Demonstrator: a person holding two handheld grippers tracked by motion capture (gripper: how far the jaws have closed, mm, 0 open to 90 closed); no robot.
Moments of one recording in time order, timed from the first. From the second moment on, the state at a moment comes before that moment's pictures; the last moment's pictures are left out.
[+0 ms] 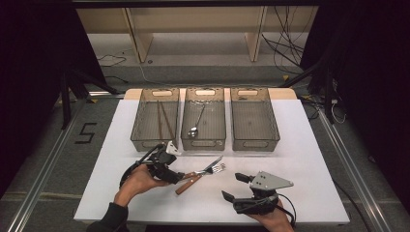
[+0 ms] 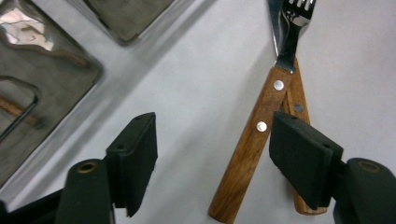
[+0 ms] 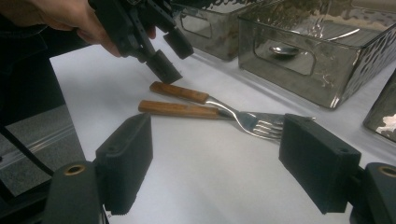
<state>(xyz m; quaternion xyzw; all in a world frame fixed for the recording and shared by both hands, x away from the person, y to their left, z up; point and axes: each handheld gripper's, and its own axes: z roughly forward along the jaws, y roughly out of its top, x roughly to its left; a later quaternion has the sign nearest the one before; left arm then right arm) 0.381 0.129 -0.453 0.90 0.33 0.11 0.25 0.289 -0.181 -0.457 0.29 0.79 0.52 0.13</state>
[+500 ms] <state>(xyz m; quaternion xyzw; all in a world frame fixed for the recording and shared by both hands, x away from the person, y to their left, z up) 0.379 0.121 -0.467 0.93 0.29 0.09 0.21 0.288 -0.181 -0.457 0.29 0.79 0.52 0.14</state>
